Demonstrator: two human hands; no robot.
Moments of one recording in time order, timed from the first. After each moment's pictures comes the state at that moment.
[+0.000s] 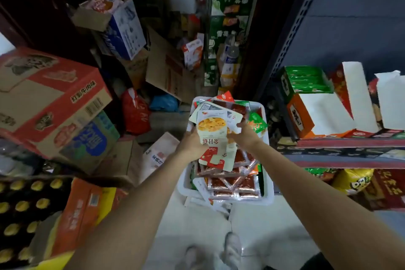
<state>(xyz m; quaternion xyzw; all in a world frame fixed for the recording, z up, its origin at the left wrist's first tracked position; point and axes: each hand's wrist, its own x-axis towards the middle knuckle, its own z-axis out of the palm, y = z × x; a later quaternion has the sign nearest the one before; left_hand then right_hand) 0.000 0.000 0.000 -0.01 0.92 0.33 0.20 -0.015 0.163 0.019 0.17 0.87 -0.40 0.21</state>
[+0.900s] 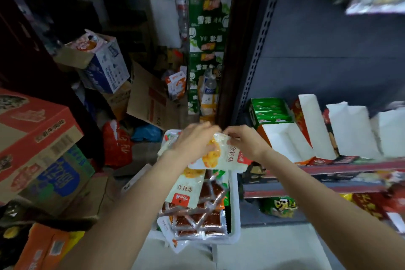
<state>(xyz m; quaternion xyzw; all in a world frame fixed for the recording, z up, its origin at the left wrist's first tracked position) -0.039 0.095 0.121 0.24 0.97 0.09 0.02 -0.036 0.269 0.117 -0.12 0.93 -0.33 0.10</state>
